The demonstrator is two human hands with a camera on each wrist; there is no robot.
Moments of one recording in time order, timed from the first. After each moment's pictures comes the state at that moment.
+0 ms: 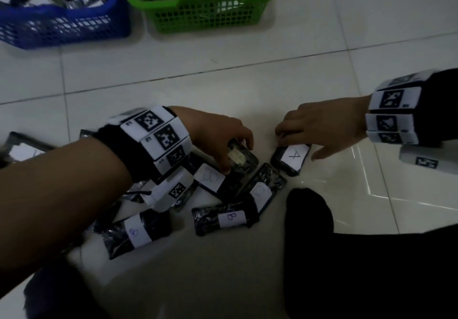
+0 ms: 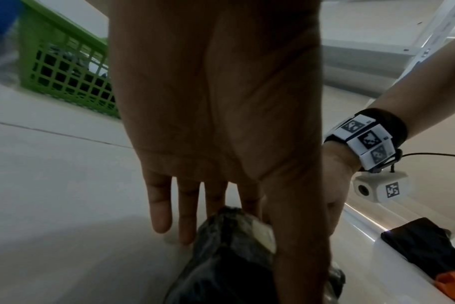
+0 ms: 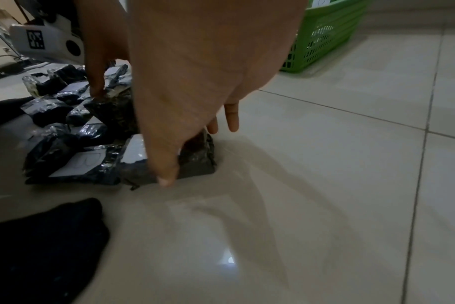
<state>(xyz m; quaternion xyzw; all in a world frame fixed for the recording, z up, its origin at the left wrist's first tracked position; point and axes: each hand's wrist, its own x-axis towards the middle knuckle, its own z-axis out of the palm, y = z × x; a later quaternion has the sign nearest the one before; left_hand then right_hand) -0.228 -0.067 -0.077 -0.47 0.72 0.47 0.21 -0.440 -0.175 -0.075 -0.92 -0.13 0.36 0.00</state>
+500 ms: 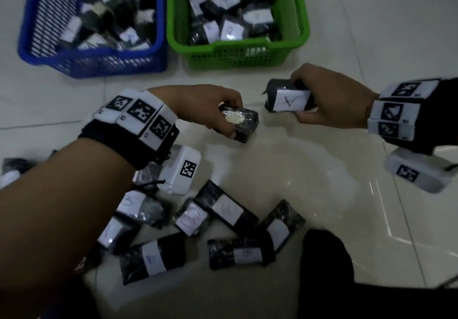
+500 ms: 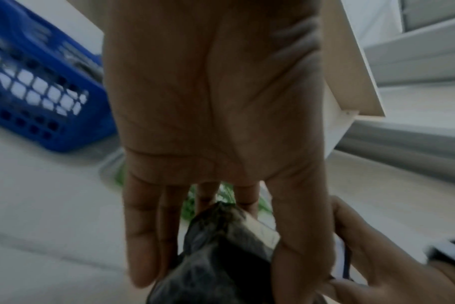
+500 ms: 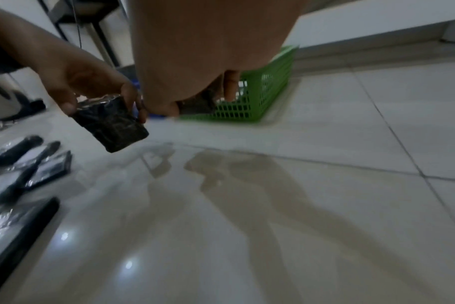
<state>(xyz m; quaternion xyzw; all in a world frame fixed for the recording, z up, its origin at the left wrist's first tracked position) -0.144 -0.100 -0.030 -0.65 0.60 0.47 0.00 -0.374 -0.220 -0.044 -0.95 0.24 0.02 0.19</state>
